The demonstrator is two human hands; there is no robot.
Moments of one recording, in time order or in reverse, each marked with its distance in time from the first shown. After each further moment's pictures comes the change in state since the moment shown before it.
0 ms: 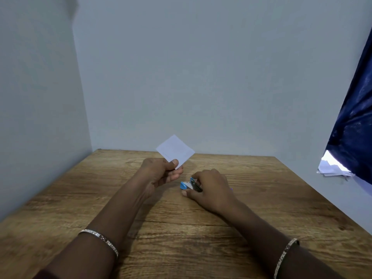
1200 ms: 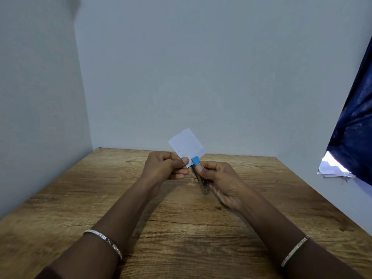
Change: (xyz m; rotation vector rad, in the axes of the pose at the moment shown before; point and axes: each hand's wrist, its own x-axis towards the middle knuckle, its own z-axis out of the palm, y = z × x) left_hand -0.017 0.003 0.012 0.176 -0.031 0.262; right_hand 0.009 0.018 -0.013 1.534 -0.140 0.275
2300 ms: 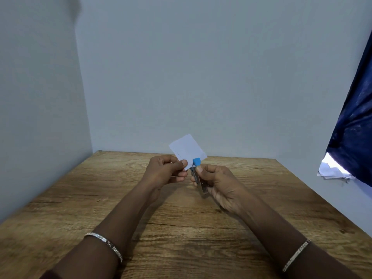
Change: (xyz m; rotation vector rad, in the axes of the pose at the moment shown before) left_hand -0.001 -0.002 0.001 -0.042 -0.007 -0.031; right_hand -0.002 0.000 0.004 0.037 0.047 0.043
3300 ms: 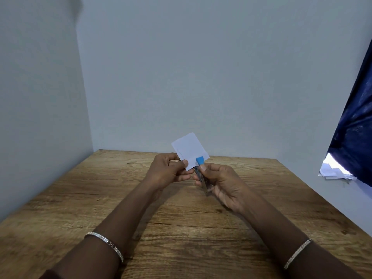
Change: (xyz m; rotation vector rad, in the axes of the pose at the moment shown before) left_hand 0.005 -0.005 0.004 0.033 -0.070 0.049; right_hand 0.005 0.000 -0.009 0.046 -0.047 0.002
